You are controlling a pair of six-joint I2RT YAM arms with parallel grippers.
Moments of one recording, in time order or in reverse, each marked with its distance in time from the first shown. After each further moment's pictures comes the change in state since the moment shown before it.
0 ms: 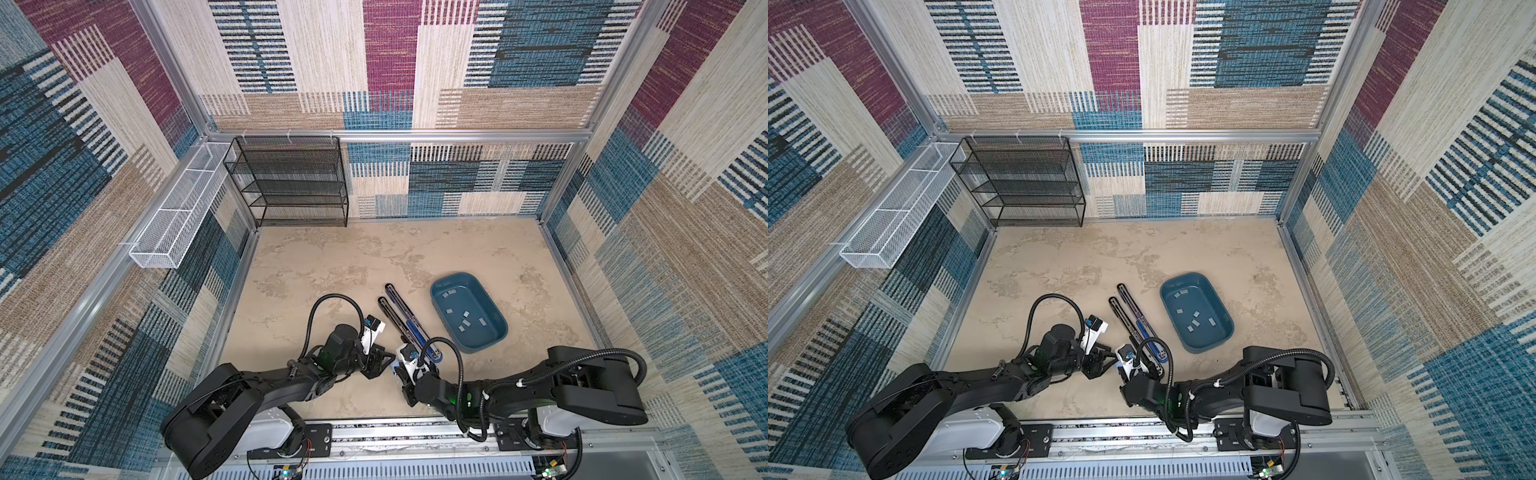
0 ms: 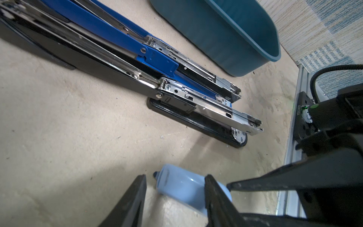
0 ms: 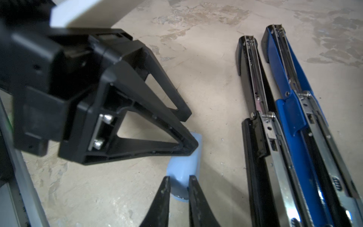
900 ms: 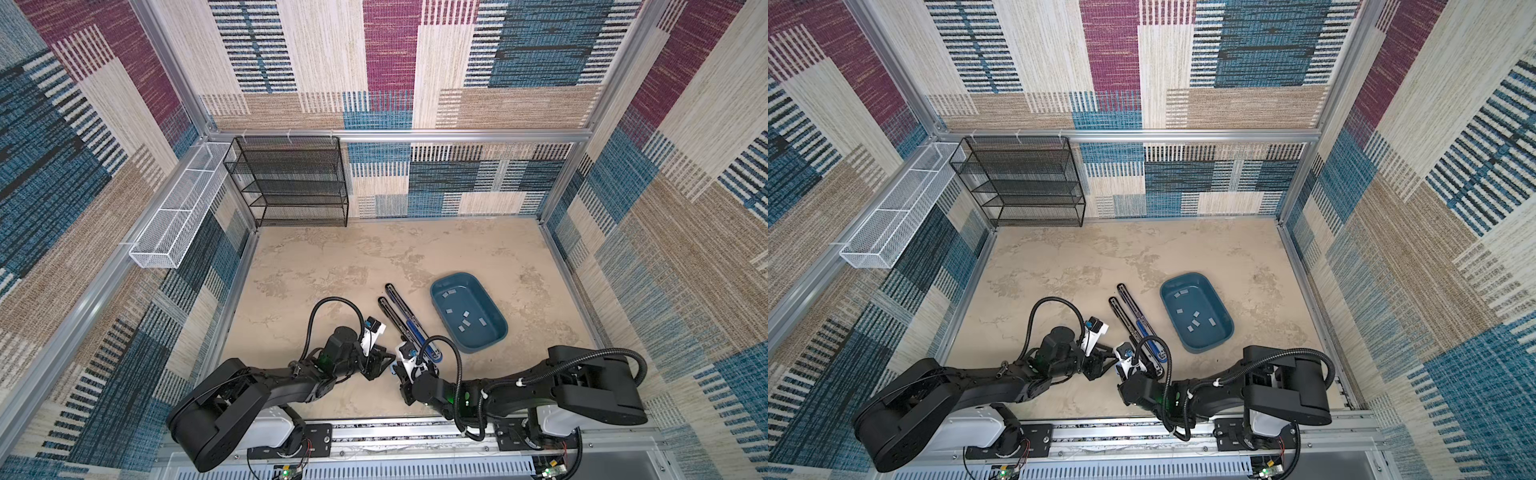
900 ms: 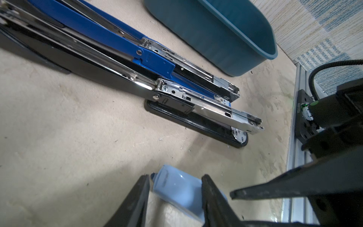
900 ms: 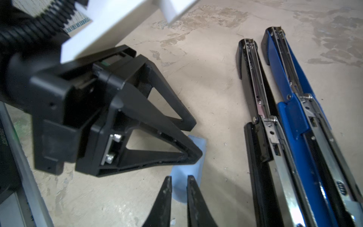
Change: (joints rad) left arm -0.003 0.047 -0.031 0.109 -0.001 0.022; right arm 0.000 0.008 0.034 -0.017 0.006 0.025
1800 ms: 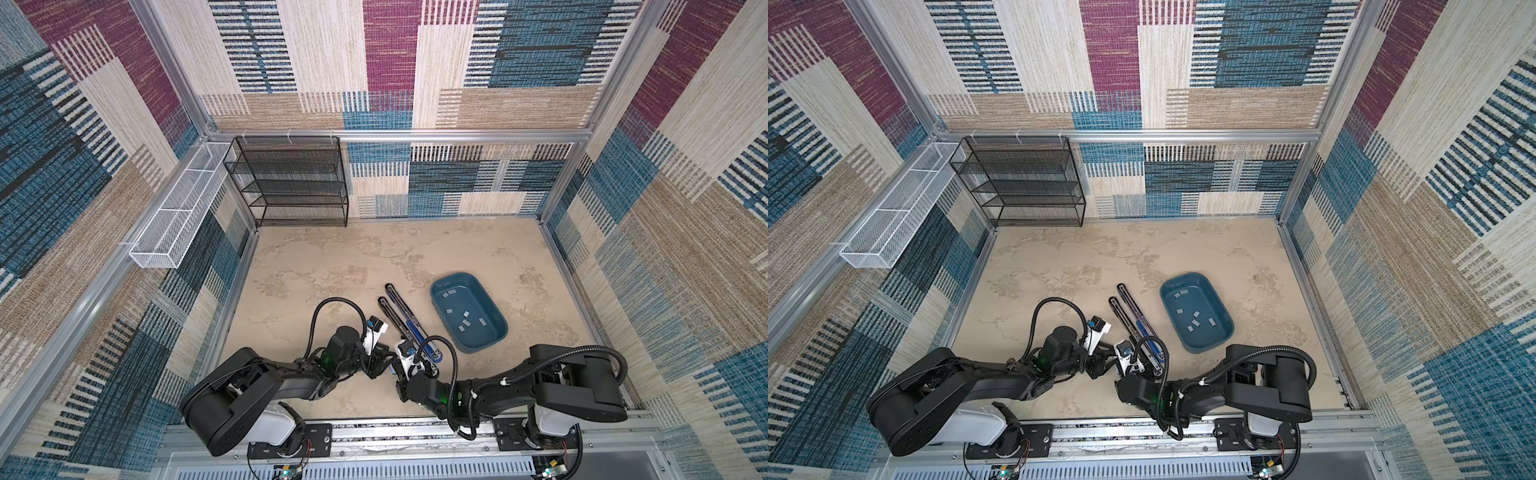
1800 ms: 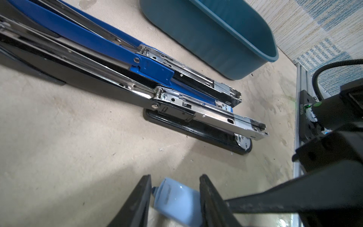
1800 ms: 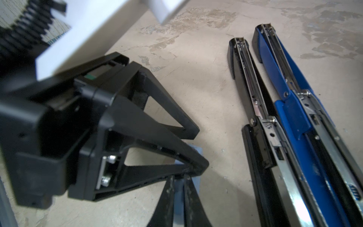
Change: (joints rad) left arm -0.006 0.083 0.002 0.104 0.001 0.016; right arm -0.004 0.087 0.018 0.065 0.047 0.052
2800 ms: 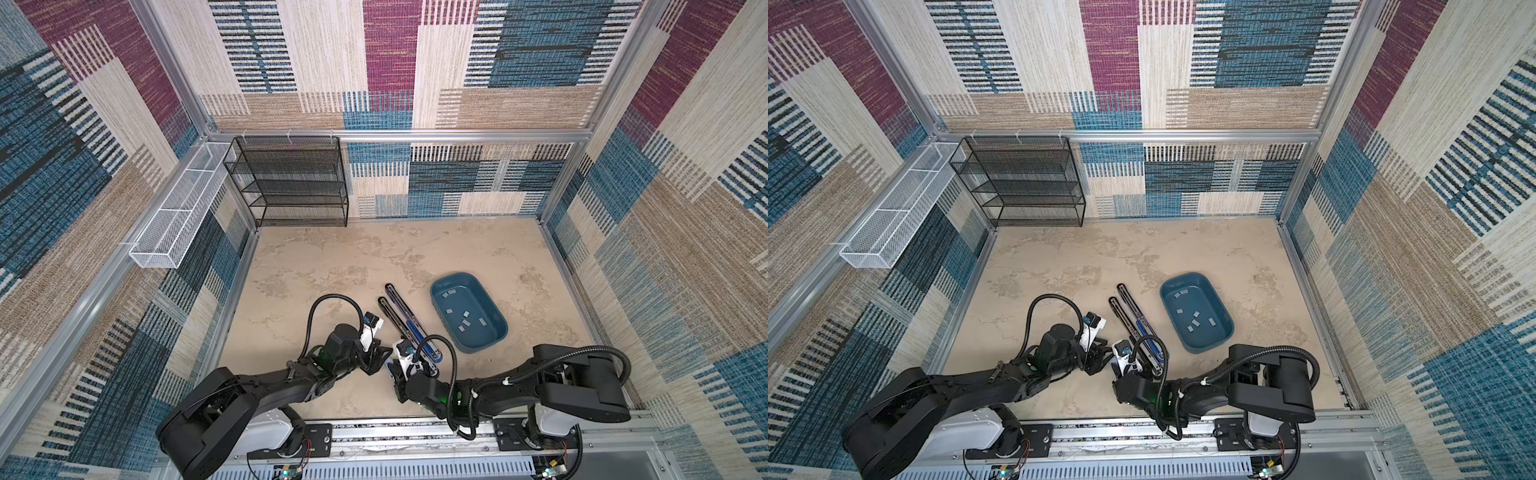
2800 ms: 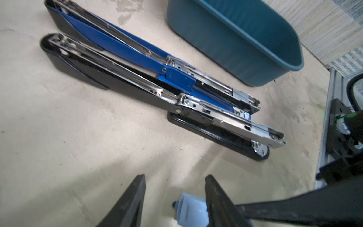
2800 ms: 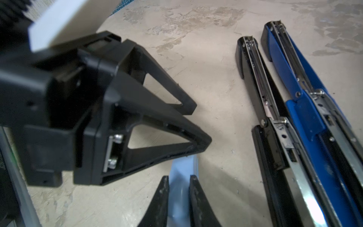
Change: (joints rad) left arm -0.005 -0.193 0.045 -0.252 -0.159 0.001; right arm 0.002 -0.023 0.035 -0.048 -0.022 0.020
